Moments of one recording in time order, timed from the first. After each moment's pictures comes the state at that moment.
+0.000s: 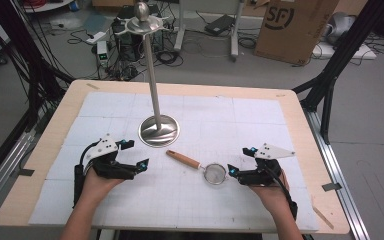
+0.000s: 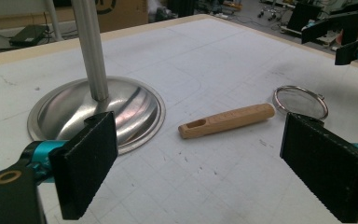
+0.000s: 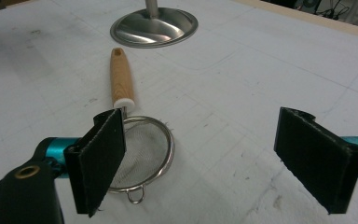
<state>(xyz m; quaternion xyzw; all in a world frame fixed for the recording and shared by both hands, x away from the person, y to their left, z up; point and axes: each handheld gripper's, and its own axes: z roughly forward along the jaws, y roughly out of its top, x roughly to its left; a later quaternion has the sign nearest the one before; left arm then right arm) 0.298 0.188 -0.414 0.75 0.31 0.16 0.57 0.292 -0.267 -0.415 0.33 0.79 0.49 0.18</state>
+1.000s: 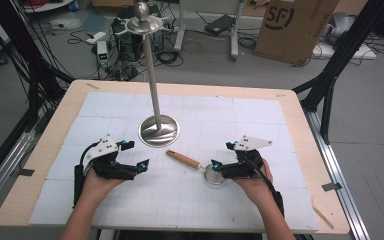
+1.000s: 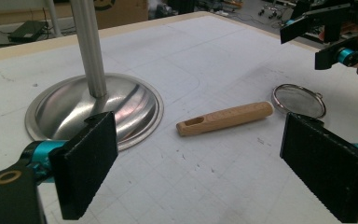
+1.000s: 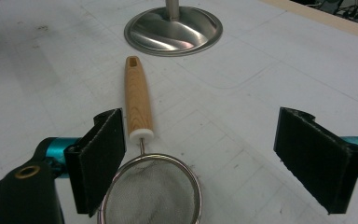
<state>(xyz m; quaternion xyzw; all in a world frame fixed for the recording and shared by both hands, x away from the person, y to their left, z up) 0.296 0.187 -0.414 0.75 0.31 0.16 0.56 0.313 -0.221 -0.408 0.31 0.82 0.46 0.16</state>
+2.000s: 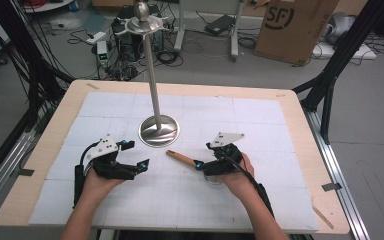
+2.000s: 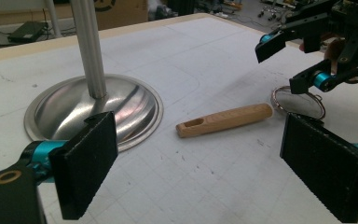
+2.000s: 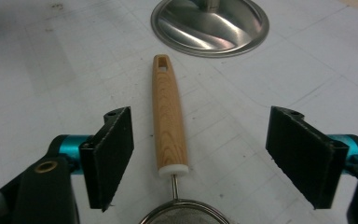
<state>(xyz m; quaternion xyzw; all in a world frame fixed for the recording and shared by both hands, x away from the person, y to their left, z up) 0.296 0.187 -0.414 0.75 0.31 0.16 0.56 0.329 -0.168 -0.410 0.27 0.86 0.42 0.13</state>
